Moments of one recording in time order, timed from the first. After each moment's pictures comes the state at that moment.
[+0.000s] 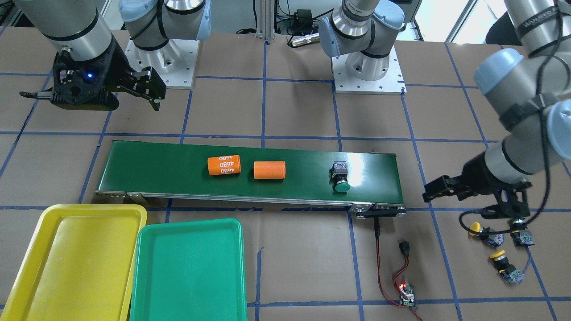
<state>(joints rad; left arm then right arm) -1.17 -1.95 -1.55 -1.31 1.48 0.29 1.56 -1.55 1.54 -1.43 -1.57 -0.01</state>
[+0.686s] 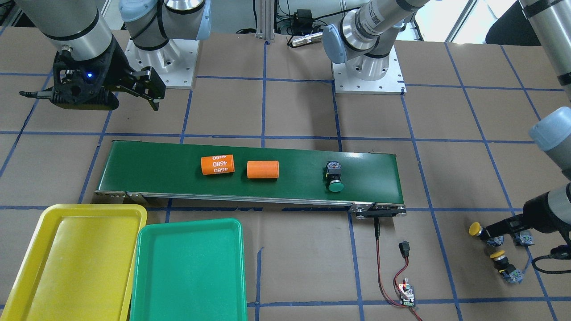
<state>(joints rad) -1.03 -2.20 -1.44 -1.12 1.53 0.26 1.56 -1.55 1.54 -1.43 -1.58 -0.01</state>
